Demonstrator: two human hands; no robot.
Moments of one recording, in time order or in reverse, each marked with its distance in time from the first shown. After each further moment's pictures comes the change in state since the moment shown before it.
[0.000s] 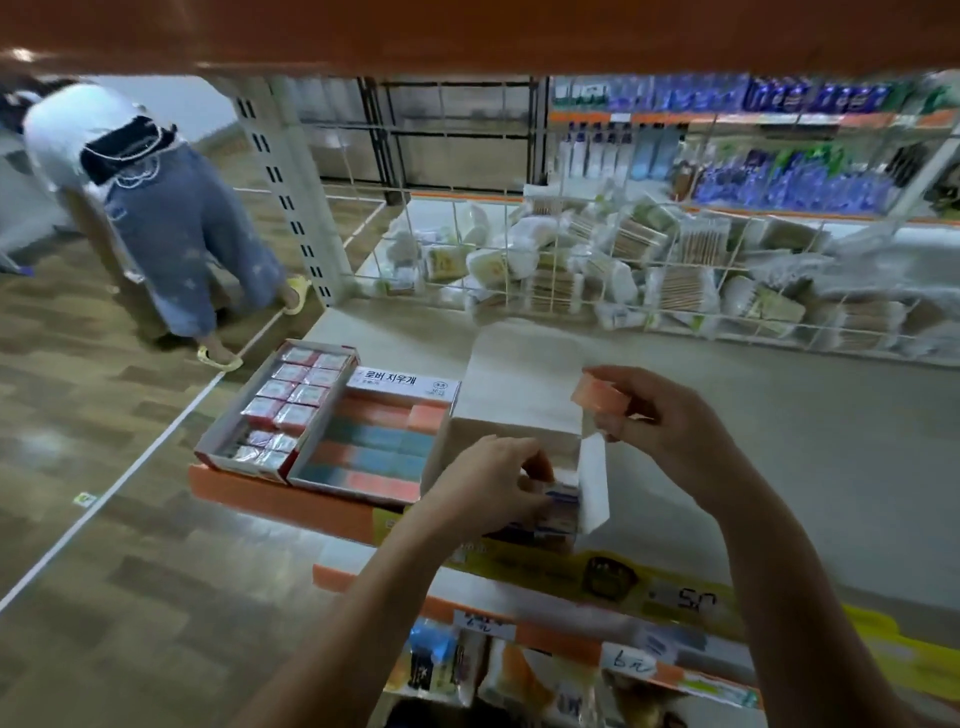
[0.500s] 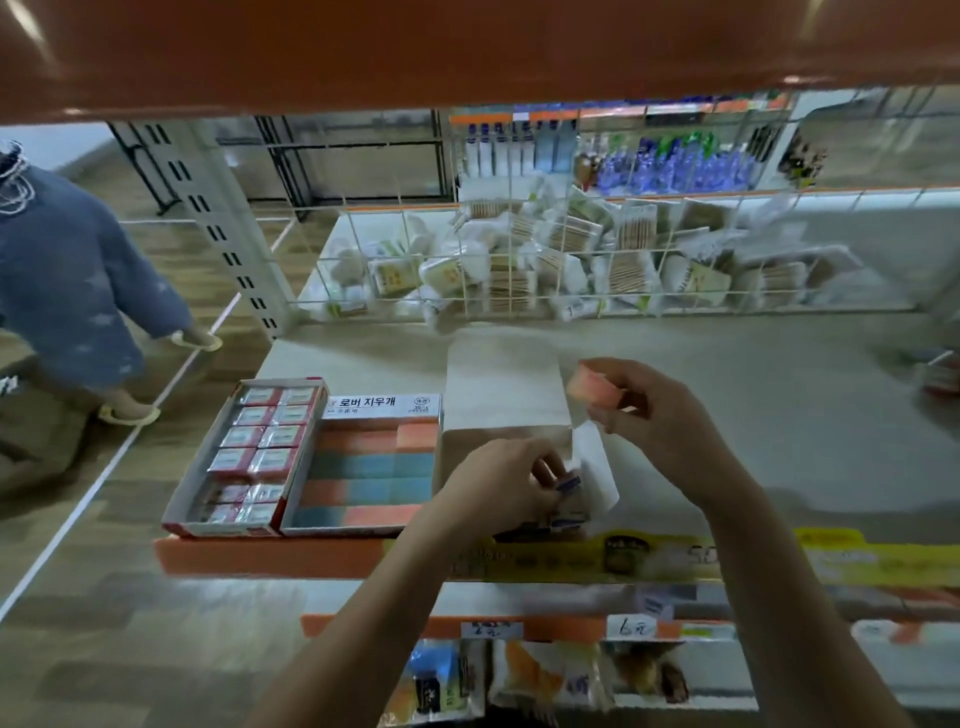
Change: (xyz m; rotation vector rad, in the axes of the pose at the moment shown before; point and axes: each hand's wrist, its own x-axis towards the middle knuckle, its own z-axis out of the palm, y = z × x) left_hand 0.009 -0.002 -0.010 -0.016 -0.167 0.164; right_hand -0.015 -0.008 0.019 -0.071 0.240 0.091
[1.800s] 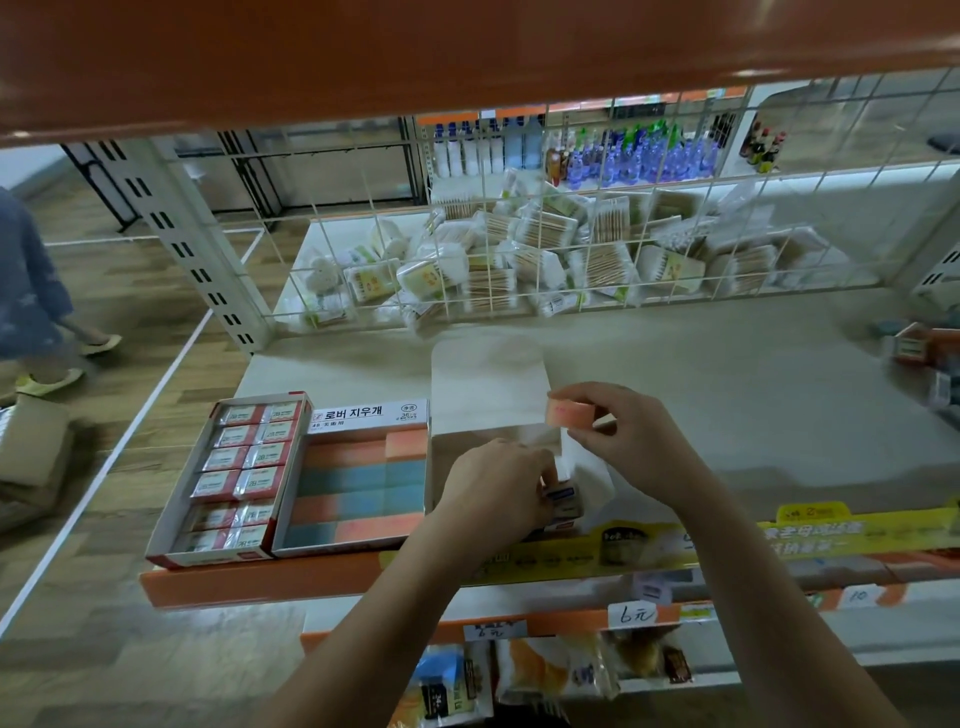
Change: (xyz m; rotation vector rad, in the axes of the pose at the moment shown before) left_hand -0.003 0.008 0.001 0.353 0.036 0.087; right_hand -0.007 0.014 0.015 -0.274 -0.033 -0.013
